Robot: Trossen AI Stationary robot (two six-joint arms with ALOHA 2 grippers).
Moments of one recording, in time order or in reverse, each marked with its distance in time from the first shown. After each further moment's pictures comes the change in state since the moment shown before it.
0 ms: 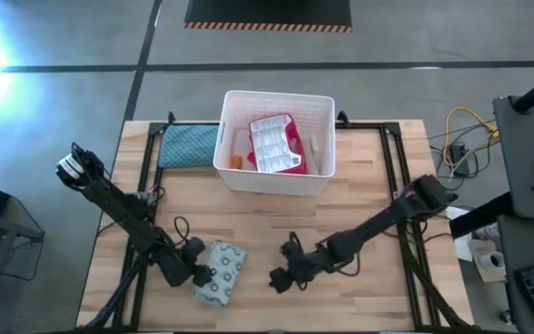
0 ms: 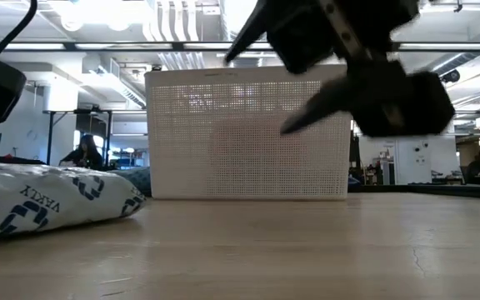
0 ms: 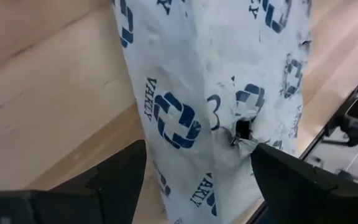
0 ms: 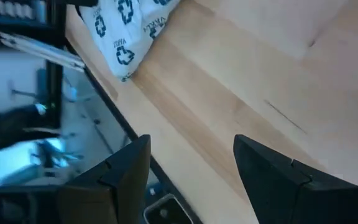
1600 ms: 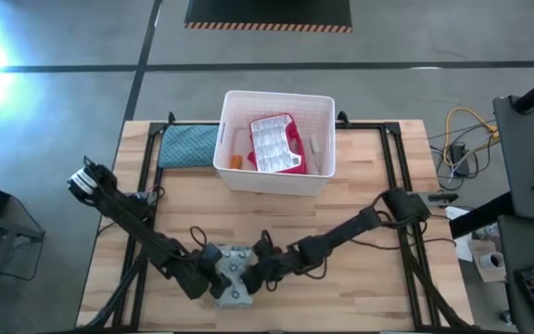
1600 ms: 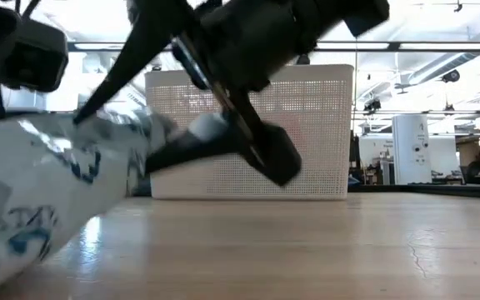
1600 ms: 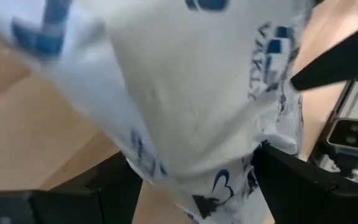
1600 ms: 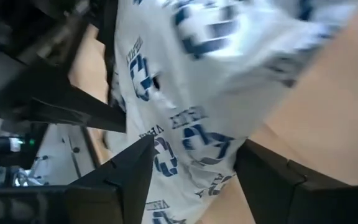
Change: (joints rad) left arm 0.067 0.225 0.221 0.004 -0.168 0.242; right arm -0.070 0.288 0.296 0.062 0.138 -0.269
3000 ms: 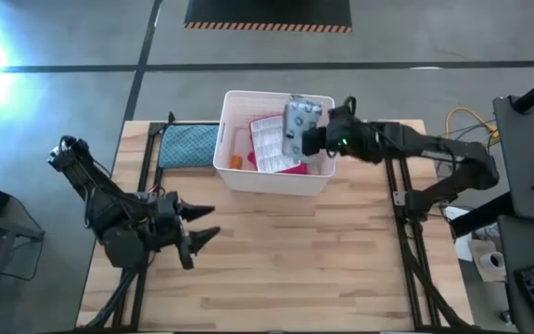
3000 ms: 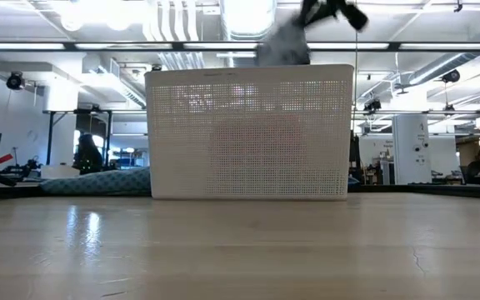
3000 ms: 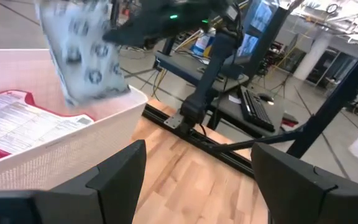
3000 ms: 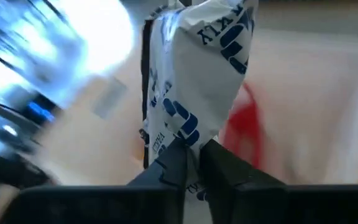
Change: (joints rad) left arm -0.080 -0.447 0.371 -0.164 -0.811 0.880; right arm -0.512 -0.818 0.001 -0.802 0.396 -0.402
